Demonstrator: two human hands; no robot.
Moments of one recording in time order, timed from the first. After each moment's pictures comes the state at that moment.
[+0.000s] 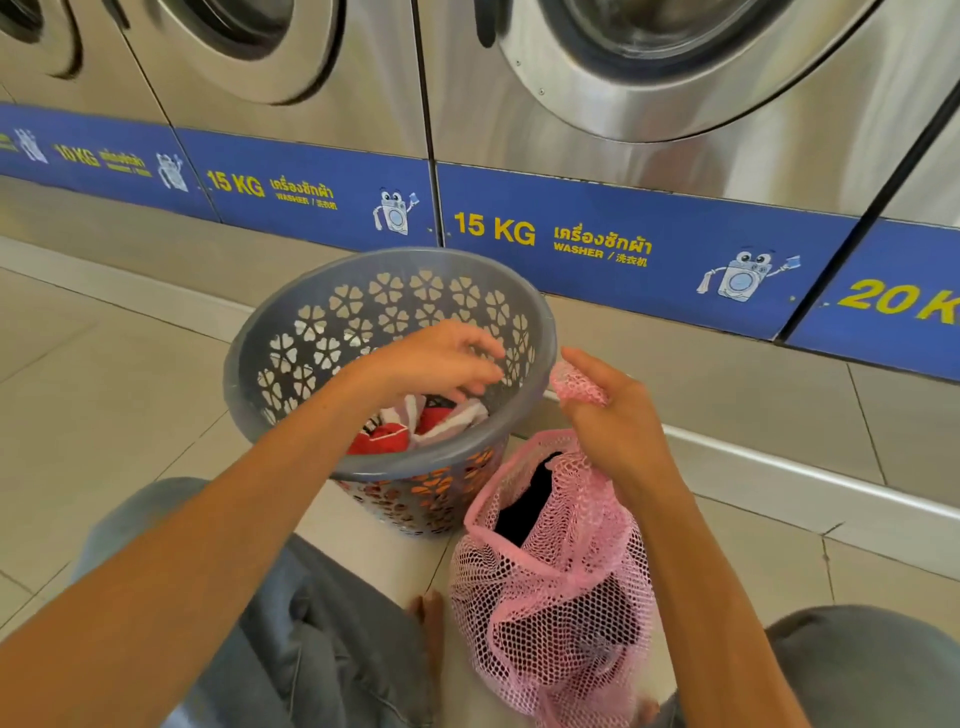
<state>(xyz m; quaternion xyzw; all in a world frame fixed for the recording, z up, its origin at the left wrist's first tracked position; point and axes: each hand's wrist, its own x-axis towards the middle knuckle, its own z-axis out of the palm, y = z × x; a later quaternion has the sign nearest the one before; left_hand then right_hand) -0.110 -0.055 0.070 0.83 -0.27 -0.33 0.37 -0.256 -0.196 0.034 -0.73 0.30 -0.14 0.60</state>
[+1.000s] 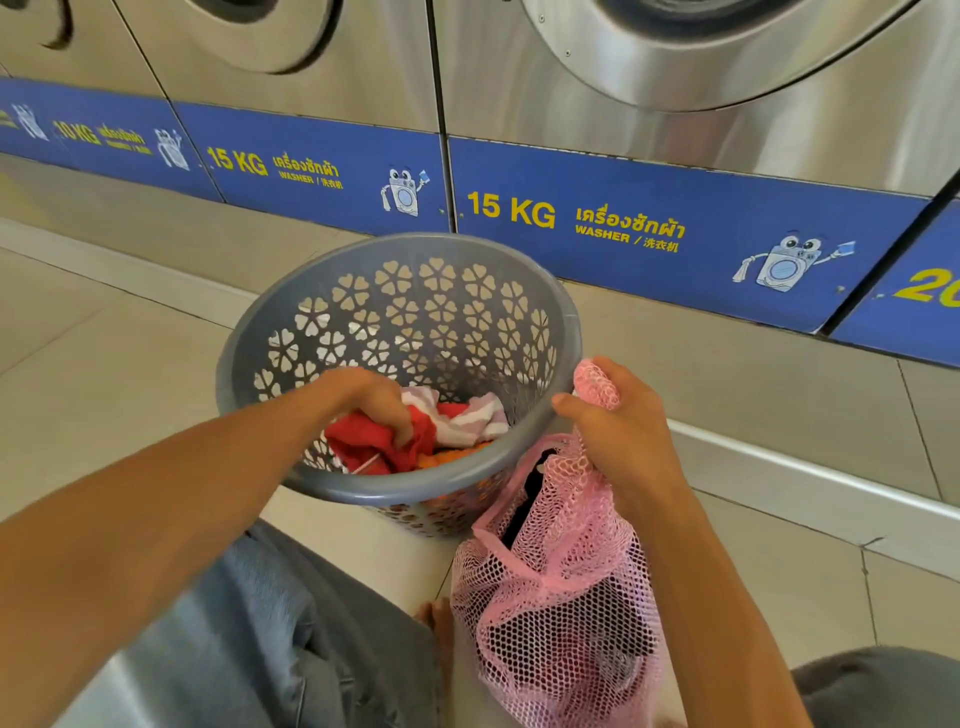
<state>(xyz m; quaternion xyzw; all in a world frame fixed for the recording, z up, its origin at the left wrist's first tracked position) -0.012 -0.017 -0.015 0.89 -0.17 -0.42 -0.06 -0.225 -0.193 0.025 -0.67 0.32 -0.14 0.65</state>
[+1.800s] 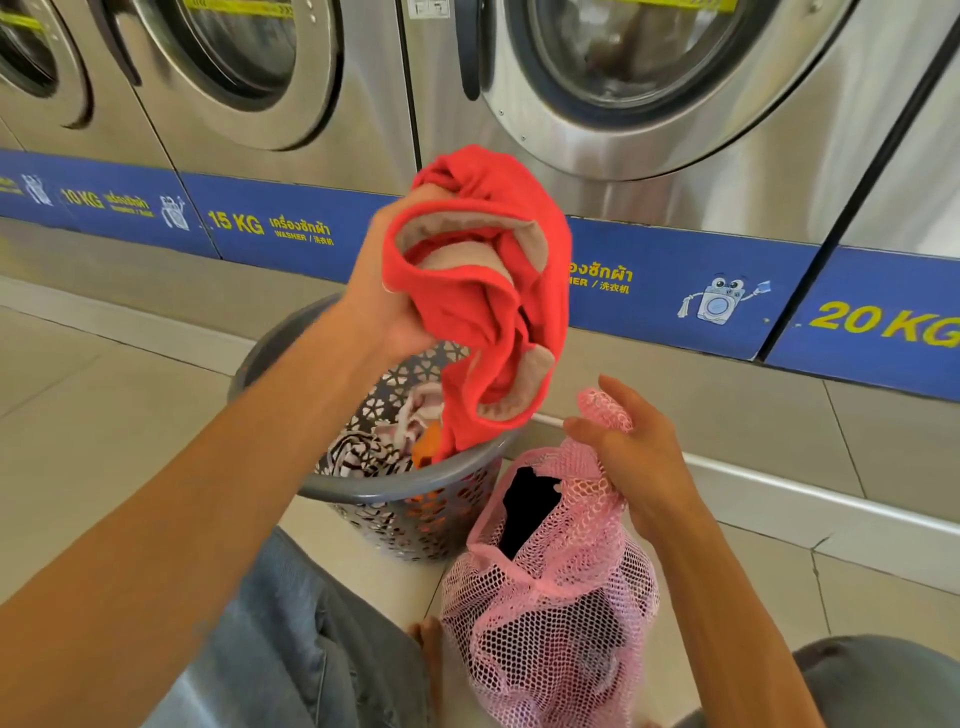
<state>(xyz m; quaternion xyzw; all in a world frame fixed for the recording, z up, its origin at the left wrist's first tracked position) -0.141 -0.057 0.174 0.45 -0.28 -0.32 0.78 -0.283 -0.205 0.045 -0.67 0.31 -0.19 0.64</state>
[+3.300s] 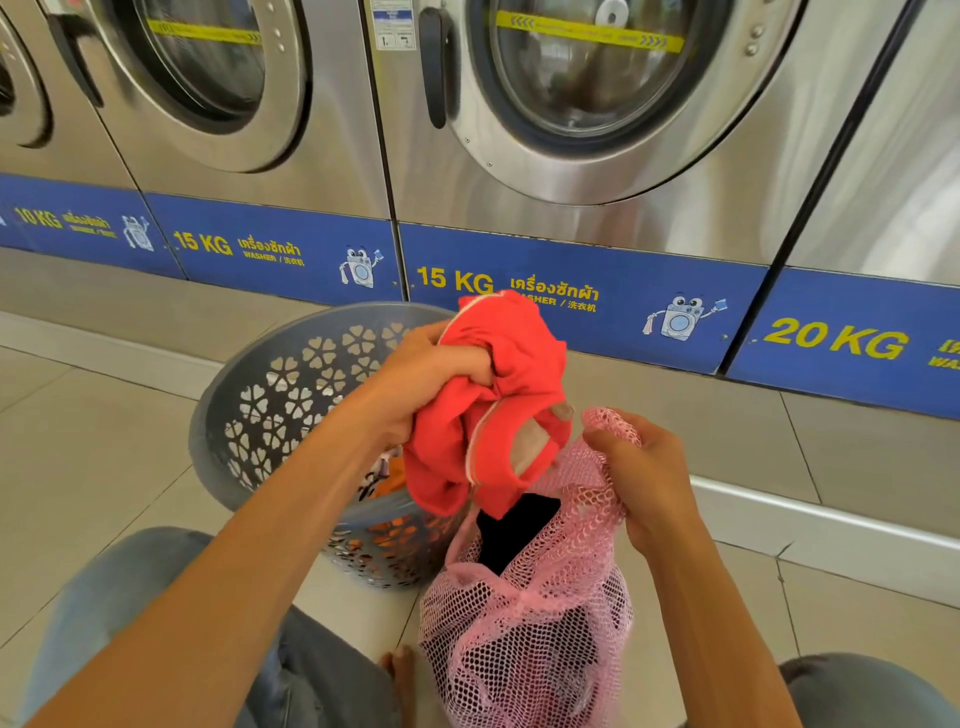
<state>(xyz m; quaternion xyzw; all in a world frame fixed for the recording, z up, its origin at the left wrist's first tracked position) -0.151 -0.082 0.112 0.69 -0.21 -0.28 0.64 -0.291 -0.233 0.035 -0.60 0.38 -0.24 0.66</state>
